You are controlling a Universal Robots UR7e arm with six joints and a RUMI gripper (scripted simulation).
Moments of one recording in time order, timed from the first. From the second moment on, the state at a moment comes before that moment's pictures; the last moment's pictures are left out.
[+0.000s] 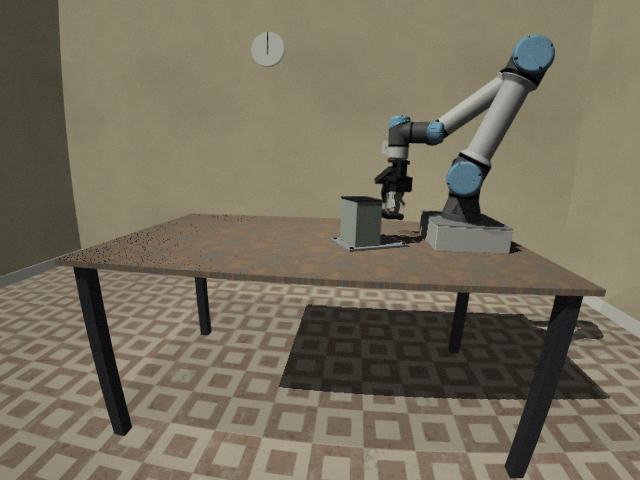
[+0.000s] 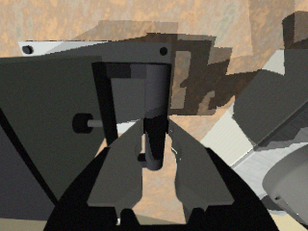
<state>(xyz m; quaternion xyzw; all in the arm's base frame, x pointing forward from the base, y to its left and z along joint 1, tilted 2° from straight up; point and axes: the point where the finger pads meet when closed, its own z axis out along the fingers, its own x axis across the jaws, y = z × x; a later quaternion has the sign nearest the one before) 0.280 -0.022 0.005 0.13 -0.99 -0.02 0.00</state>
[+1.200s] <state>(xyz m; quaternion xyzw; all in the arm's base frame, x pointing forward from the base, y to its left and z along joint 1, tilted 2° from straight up) 0.276 -0.023 0.005 0.13 -0.99 -0.02 0.00</state>
